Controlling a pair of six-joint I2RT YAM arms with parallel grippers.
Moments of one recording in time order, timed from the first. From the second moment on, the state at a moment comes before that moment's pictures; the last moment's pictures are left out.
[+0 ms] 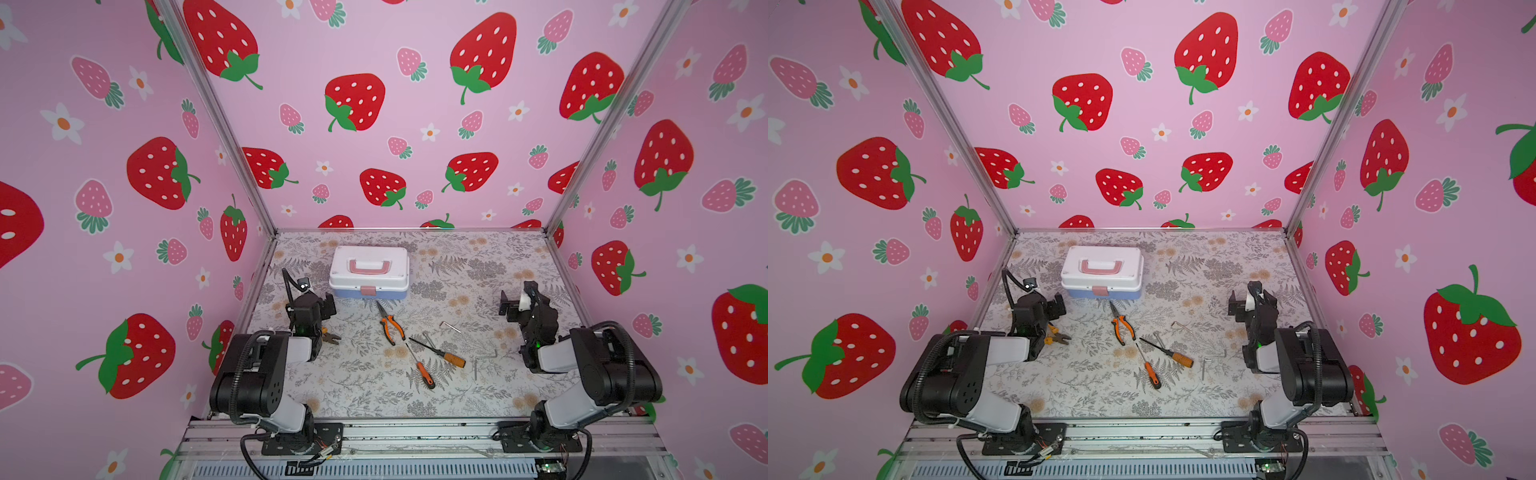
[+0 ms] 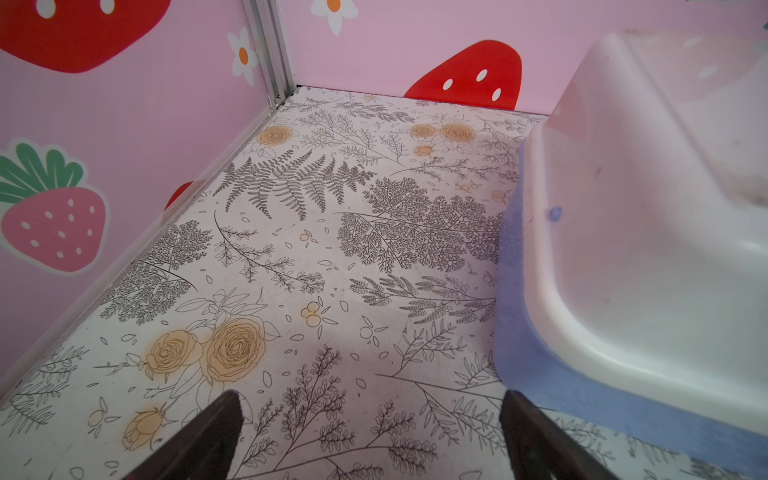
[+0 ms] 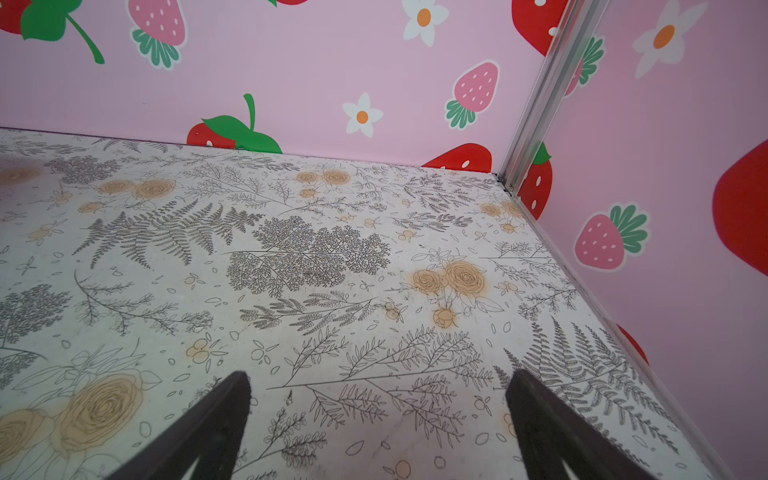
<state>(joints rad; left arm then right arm) -0.03 1.54 0.41 0.69 -0.28 -0.10 0.09 1.58 0.26 1.13 0.05 -0.11</state>
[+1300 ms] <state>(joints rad) -0.07 1.73 1.51 -0.54 -0.20 -0.46 0.53 1.53 0.82 0.28 0.12 0.18</state>
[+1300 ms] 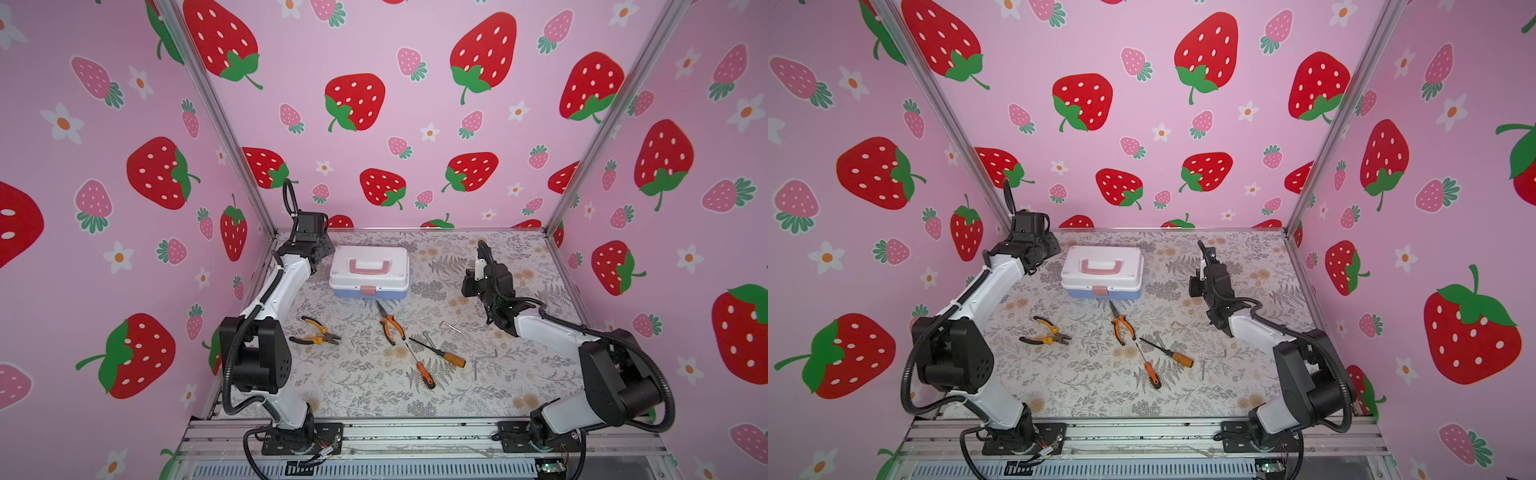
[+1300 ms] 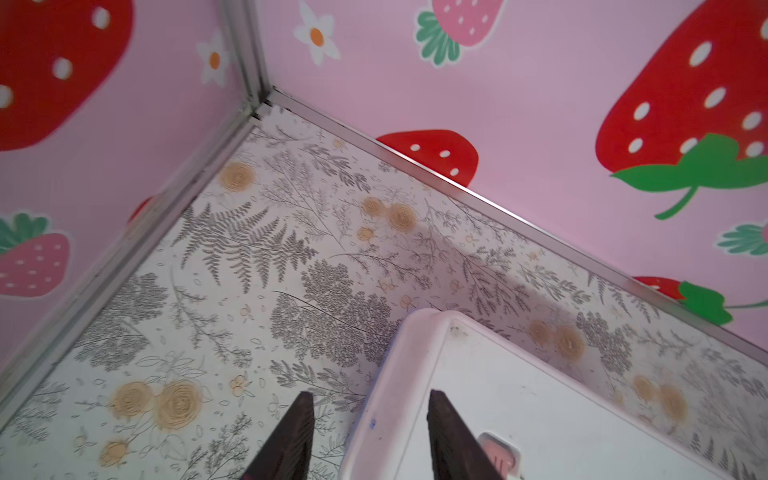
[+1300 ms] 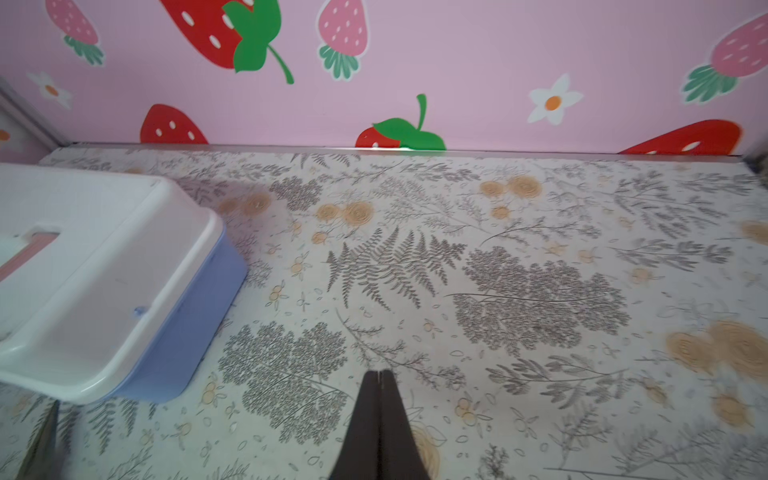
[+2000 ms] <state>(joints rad) -0.11 1.73 1.25 -0.36 0.08 -0.66 0.58 1.62 0.91 0.11 -0.09 0.23</state>
